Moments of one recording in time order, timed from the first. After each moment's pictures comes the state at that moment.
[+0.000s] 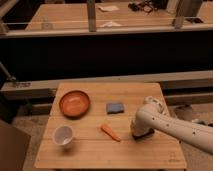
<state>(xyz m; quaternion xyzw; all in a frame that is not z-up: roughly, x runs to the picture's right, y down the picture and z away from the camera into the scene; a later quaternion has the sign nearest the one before) 0.171 0.246 0.810 -0.26 -0.14 -0.30 0.91</state>
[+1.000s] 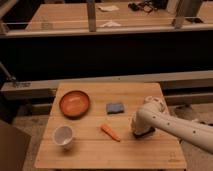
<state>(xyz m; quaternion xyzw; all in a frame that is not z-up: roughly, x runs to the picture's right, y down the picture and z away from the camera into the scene) 0.175 0.239 0.815 -0.25 -0.14 -0.30 0.91</state>
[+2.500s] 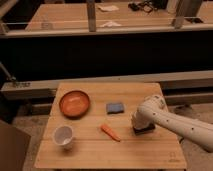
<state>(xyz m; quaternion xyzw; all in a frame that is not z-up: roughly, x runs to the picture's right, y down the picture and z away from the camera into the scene) 0.178 0.211 0.833 -0.22 -0.13 -0.30 0.92</state>
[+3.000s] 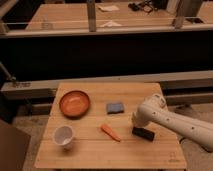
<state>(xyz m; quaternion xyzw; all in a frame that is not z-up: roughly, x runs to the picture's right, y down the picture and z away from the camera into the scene) 0.185 0.205 0.833 -0.22 -0.13 -0.30 0.92</state>
